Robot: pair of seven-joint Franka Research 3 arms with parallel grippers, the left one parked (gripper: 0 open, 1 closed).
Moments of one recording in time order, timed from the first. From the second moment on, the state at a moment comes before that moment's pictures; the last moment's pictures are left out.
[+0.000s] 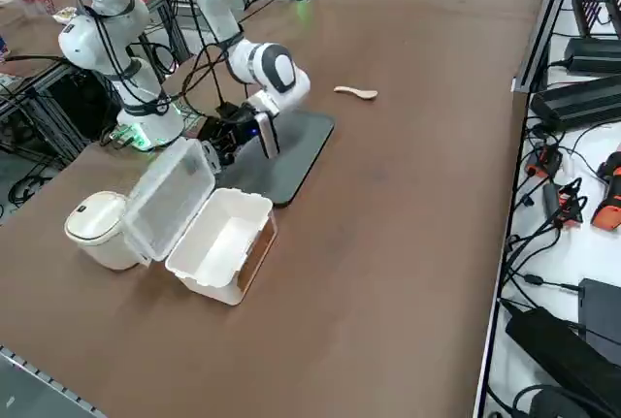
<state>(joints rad) 0.09 0.43 0.09 -2.34 -1.15 1.36 1.29</state>
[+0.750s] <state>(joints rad) 0.06 0.26 0.08 -2.19 -1.05 1.45 0.92</state>
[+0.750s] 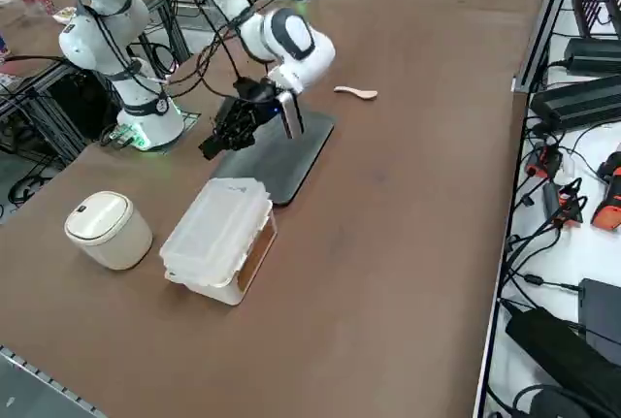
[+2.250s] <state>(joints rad) -0.44 0.04 0.06 -2.10 -0.35 2.22 -0.21</state>
